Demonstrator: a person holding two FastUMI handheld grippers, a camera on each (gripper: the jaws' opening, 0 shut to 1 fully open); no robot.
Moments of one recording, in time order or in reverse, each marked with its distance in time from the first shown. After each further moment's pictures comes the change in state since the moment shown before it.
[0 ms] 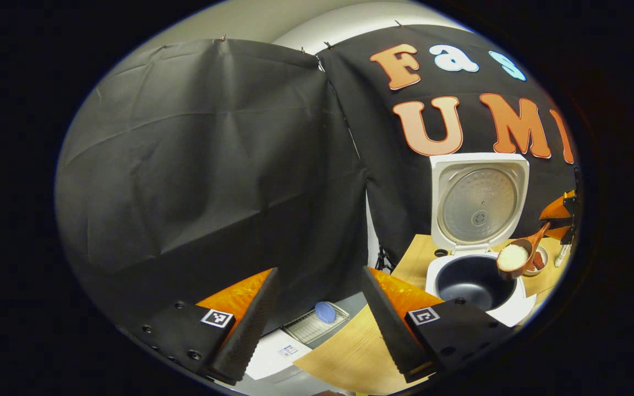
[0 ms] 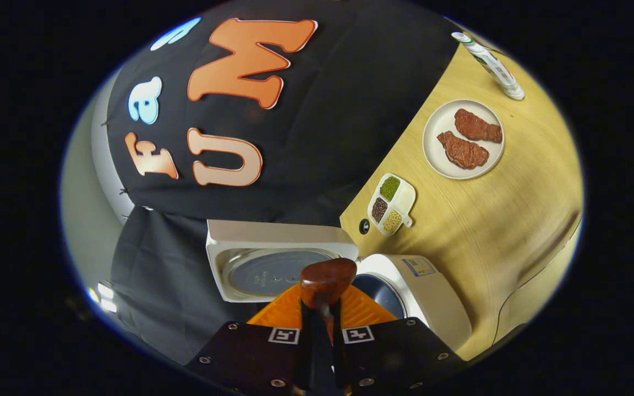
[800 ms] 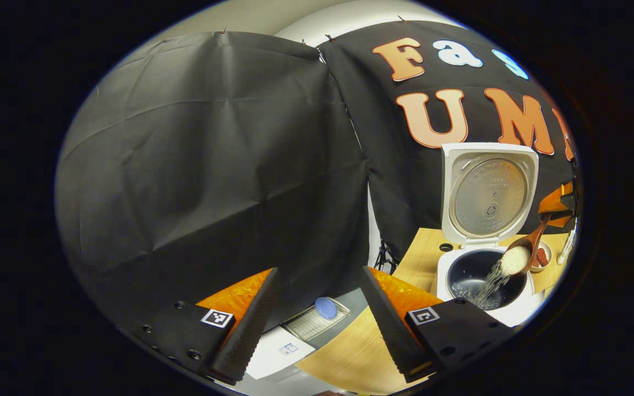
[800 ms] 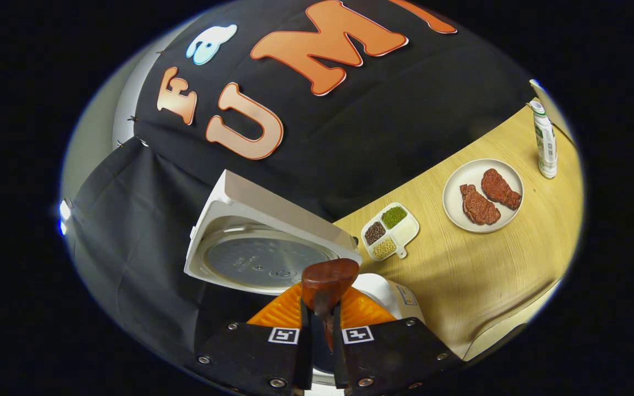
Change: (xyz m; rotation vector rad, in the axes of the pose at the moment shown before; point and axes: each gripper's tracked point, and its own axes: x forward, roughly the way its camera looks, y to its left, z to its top) left arm 0.021 0.008 -0.014 -0.004 0.038 -0.010; right arm 0.018 0.014 0.001 -0.346 -0.054 -0.072
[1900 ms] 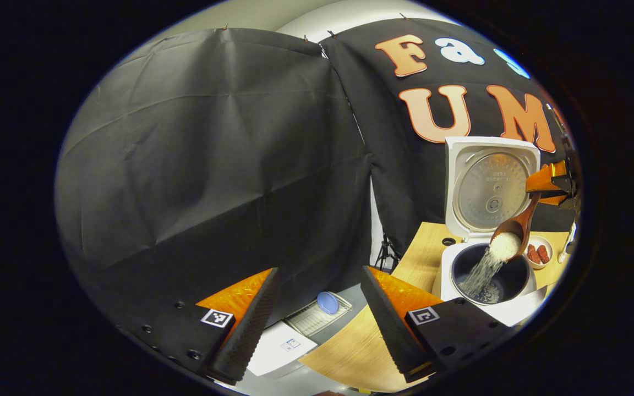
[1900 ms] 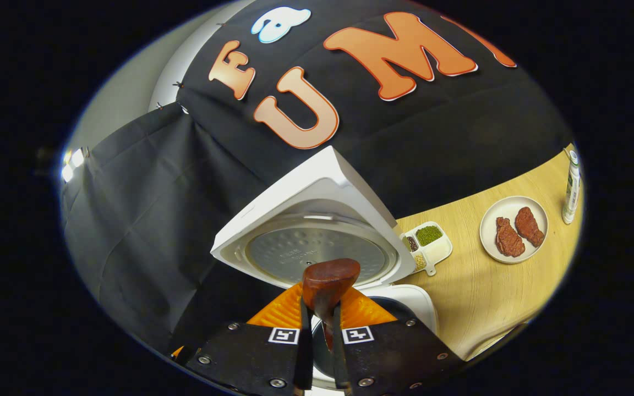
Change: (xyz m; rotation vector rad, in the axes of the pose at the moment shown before) left arm -0.002 0.011 -0.016 -0.003 0.030 0.006; right arm 0.012 0.070 -0.009 -0.249 -0.015 0.109
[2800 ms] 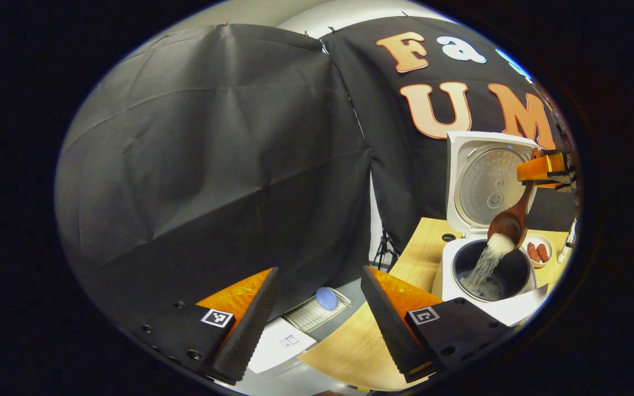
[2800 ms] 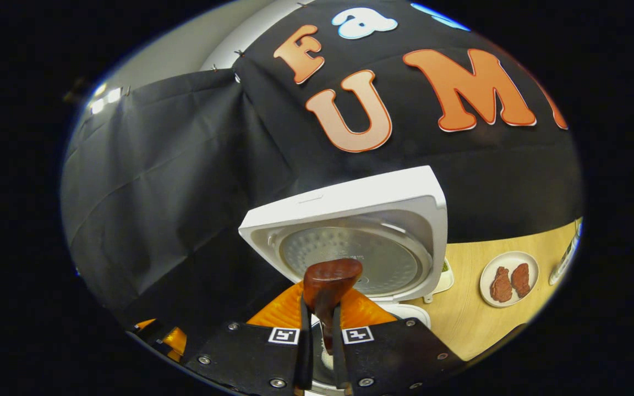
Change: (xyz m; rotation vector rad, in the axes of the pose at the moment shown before) left arm 0.002 0.001 -0.010 -0.005 0.026 -0.010; right arm 0.004 0.040 0.000 -0.326 -0.017 0.043
